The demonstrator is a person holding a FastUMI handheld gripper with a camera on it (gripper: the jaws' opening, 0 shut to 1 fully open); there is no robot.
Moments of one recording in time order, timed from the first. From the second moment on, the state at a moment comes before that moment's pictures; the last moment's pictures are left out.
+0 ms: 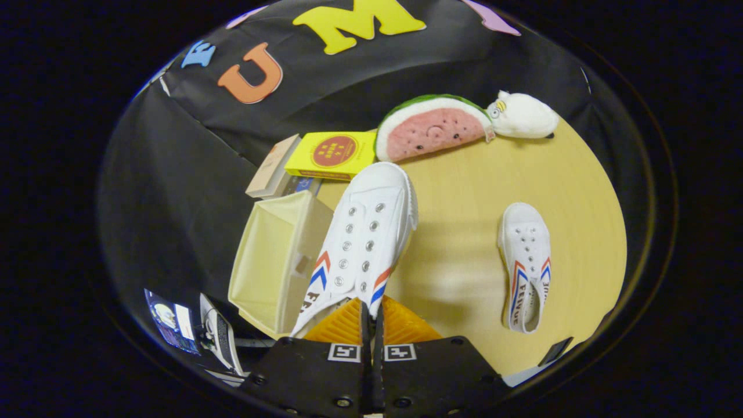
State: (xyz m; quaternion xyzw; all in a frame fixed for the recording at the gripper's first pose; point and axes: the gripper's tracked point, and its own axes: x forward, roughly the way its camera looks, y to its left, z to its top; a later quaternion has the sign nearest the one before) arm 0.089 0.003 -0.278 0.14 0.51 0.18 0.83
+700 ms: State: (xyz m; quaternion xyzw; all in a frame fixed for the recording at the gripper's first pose) arm 0.096 0.231 -0.316 0.10 0.47 0.15 0.87
